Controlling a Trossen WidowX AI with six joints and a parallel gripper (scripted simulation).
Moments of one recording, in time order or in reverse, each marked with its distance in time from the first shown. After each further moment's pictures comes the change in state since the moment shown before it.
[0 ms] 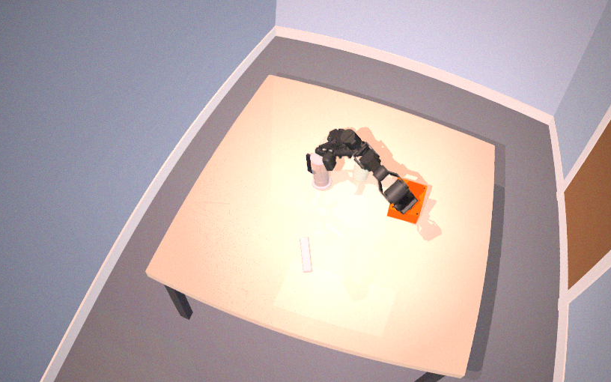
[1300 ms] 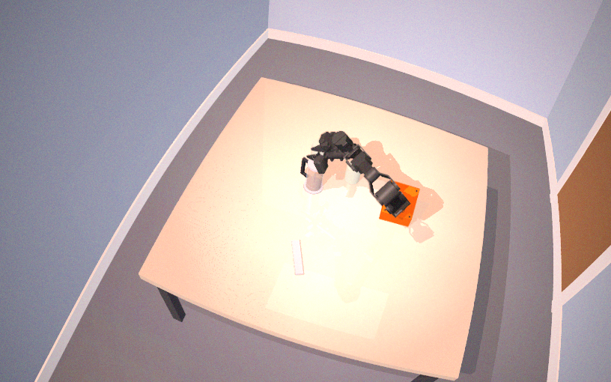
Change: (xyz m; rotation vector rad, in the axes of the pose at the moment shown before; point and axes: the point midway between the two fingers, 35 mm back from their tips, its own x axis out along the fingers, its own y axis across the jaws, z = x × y) arm 0.002 -0.001 -0.002 0.011 0.014 0.008
